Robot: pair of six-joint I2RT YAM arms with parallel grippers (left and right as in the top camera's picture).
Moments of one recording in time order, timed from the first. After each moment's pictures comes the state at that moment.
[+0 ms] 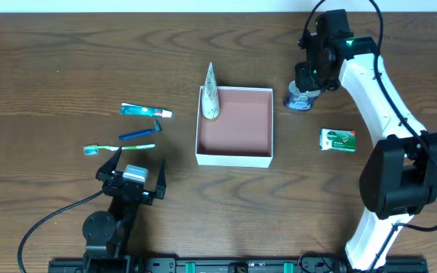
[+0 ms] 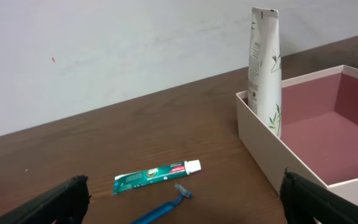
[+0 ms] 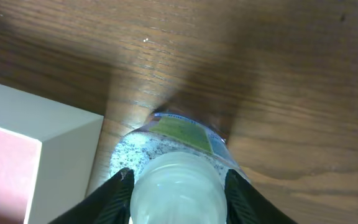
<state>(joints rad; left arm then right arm) -0.05 0.01 0.02 -0.10 0.18 0.19 0.15 2.00 1.71 -0.93 -0.06 -0.03</state>
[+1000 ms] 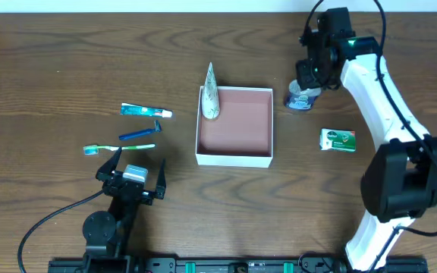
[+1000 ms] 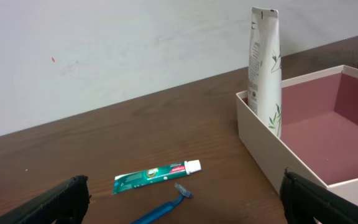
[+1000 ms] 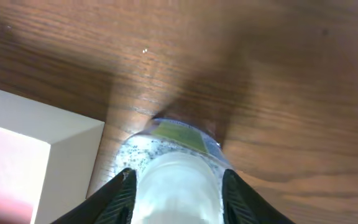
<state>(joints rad) -0.05 0.01 0.02 -0.10 0.18 0.19 0.15 1.97 1.71 -0.92 -0.05 -0.03</state>
